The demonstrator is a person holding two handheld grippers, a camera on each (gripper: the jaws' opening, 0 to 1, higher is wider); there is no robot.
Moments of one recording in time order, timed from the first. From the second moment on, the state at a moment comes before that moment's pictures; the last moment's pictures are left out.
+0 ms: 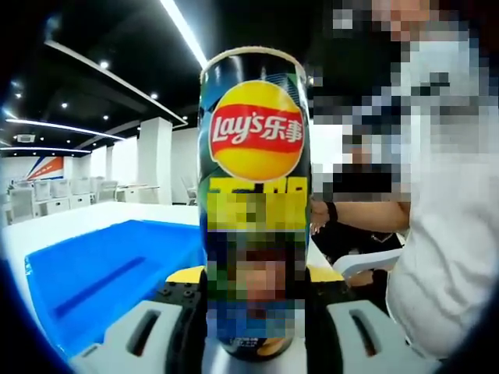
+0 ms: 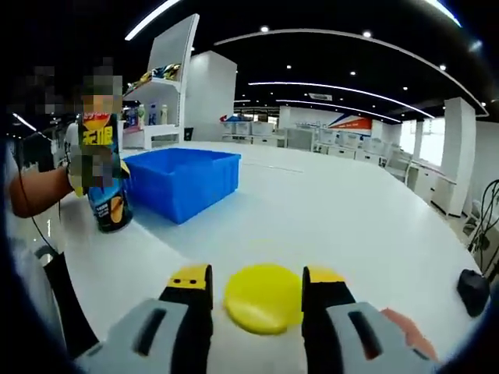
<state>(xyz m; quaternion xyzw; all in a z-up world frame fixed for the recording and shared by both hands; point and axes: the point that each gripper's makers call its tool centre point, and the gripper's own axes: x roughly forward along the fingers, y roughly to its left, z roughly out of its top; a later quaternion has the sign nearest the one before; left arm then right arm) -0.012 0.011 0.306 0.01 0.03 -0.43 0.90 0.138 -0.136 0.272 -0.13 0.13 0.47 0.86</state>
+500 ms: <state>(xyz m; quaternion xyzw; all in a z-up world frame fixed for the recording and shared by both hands) -0.013 0.012 0.304 0.01 0.03 -0.43 0.90 0.023 -0.039 0.451 -0.08 0.07 0.65 0.75</state>
